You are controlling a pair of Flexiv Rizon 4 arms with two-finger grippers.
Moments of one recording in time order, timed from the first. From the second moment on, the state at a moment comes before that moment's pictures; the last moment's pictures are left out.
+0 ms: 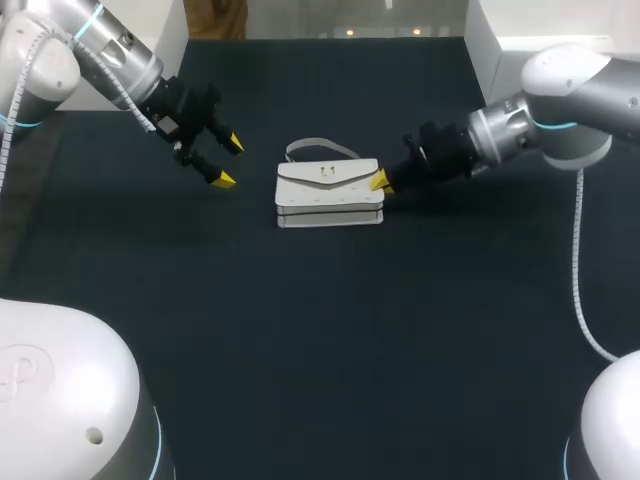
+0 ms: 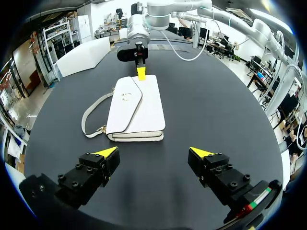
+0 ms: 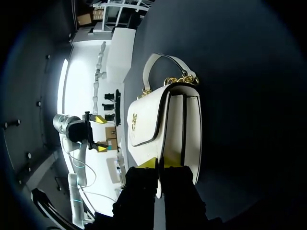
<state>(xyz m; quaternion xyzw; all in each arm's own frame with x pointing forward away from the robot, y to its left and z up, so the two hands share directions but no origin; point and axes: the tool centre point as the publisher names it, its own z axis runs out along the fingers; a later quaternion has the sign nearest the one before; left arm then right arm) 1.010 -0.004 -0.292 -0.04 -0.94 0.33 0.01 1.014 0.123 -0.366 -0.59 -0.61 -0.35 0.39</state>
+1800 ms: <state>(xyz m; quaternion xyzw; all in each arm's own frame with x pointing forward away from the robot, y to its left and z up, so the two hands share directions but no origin) 1.020 -0.007 -0.281 -0.03 -0.95 0.32 0.01 0.960 0.102 -0.263 -0.39 -0.88 -0.26 0.12</state>
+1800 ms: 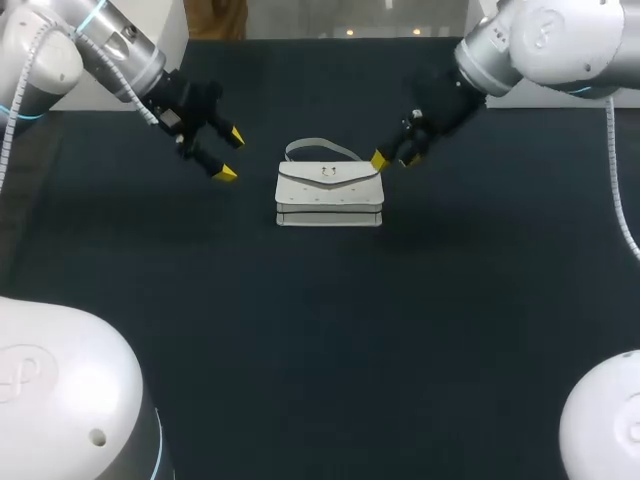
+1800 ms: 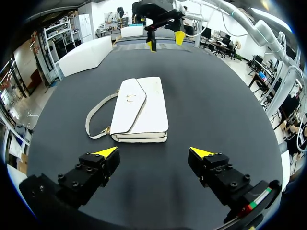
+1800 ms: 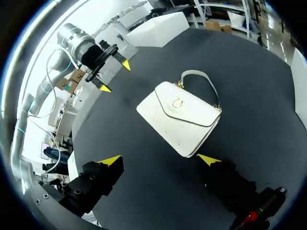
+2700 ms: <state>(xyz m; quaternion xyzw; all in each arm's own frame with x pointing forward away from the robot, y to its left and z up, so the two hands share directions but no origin) 1.023 -0.029 -0.249 -0.12 -0.93 0.32 -0.12 0.934 0.127 -0.267 -0.24 -0.95 -0.18 -0.07</state>
